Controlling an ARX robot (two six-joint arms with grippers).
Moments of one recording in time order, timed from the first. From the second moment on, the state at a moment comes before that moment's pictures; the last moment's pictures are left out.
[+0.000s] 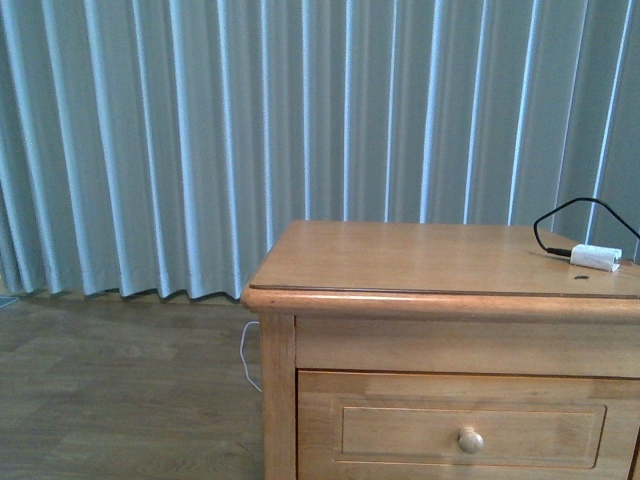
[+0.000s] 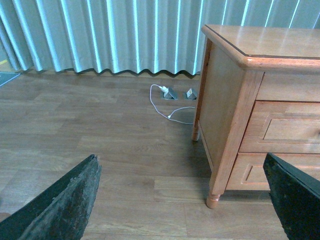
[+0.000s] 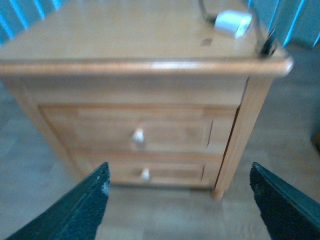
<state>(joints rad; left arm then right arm) 0.00 0.00 0.02 0.00 0.00 0.00 0.02 0.74 0.36 0.24 -0.01 0.03</state>
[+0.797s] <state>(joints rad) 0.00 0.00 0.02 0.00 0.00 0.00 0.00 0.33 0.04 0.29 0.00 0.00</state>
